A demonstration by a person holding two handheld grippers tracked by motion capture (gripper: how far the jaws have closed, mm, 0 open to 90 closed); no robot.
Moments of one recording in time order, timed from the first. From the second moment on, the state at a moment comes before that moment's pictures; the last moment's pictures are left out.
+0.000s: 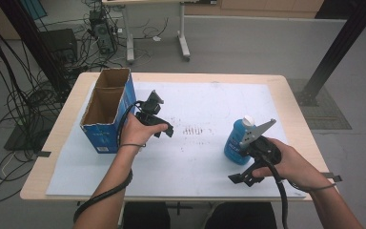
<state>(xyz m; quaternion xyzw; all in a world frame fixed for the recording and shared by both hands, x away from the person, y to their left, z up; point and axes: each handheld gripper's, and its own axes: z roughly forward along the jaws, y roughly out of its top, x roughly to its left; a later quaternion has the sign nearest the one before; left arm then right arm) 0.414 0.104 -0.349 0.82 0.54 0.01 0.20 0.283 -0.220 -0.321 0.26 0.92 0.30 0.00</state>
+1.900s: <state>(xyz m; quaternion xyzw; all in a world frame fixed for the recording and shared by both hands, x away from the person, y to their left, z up) 0.411 0.105 -0.347 0.81 0.55 0.01 0.21 0.285 -0.294 -0.368 0.33 0.90 0.27 0.02</state>
